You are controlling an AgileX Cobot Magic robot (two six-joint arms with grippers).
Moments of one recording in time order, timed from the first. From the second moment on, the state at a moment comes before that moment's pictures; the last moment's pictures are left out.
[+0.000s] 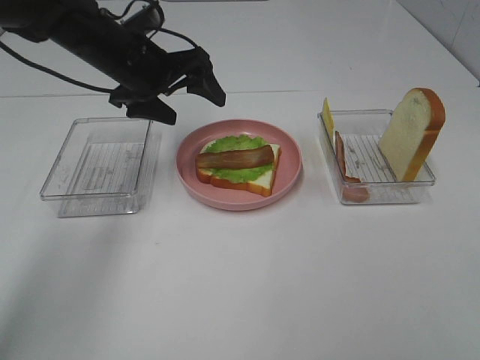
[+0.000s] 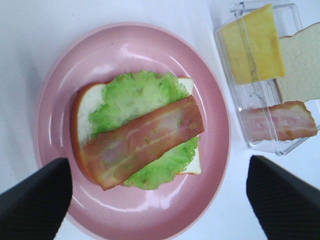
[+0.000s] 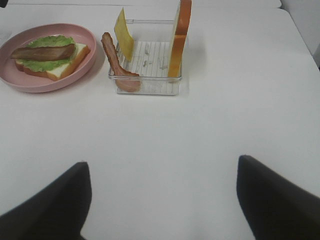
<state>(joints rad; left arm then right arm) -0.31 2.10 -1.60 -0.78 0.70 0.33 0.04 0.00 -0.50 0.10 1.07 -0.08</state>
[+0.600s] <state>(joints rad) -0.31 1.82 -1.60 -0.13 1.02 0.01 0.04 0.00 -0.50 0.10 1.07 -0.08</state>
